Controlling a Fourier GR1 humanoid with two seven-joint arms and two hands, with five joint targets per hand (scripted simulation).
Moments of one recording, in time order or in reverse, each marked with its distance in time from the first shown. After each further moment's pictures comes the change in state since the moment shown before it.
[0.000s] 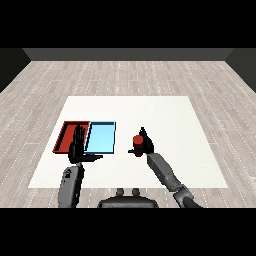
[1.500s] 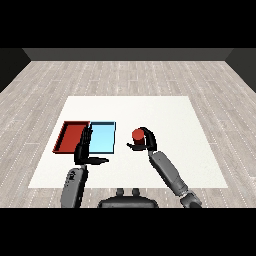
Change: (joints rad) left arm 0.032 -0.024 -0.098 -0.071 -0.047 0.001 0.061; right arm 0.090 -0.087 0.101 -0.466 0.175 -0.298 0.170
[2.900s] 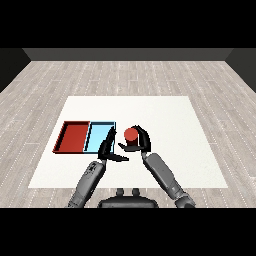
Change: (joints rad) left arm -0.187 -0.012 -0.290 0.290 0.112 0.198 0.058; right arm 0.019 0.085 0.035 -0.184 0.078 -0.081 0.078
